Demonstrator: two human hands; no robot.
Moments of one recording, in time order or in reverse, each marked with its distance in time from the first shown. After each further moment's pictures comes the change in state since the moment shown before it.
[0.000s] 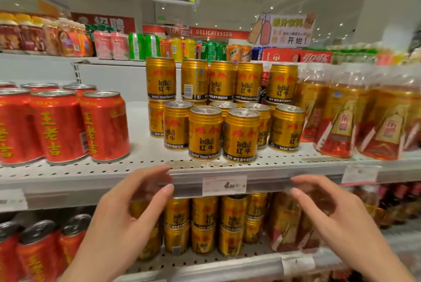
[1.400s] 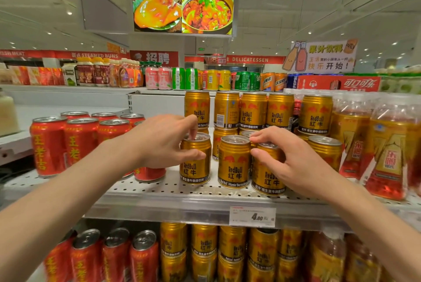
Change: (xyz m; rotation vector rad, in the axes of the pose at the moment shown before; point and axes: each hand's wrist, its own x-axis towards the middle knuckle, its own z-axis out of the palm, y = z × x) left_hand 0.147 0.057 -0.051 1.025 -0.453 0.240; right_hand 0.137 -0.078 0.036 -0.089 -0.137 -0.613
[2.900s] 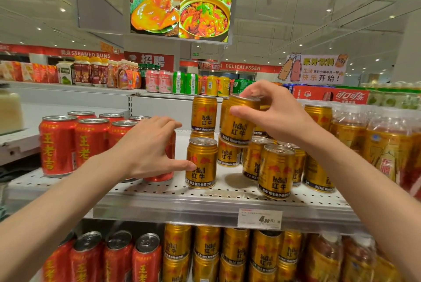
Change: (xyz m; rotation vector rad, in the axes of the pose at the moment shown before) left_hand -0.029 -0.036 0.018 -0.011 0.099 -0.150; right_hand 0.081 -0.062 -0.025 0.123 0.075 0.108
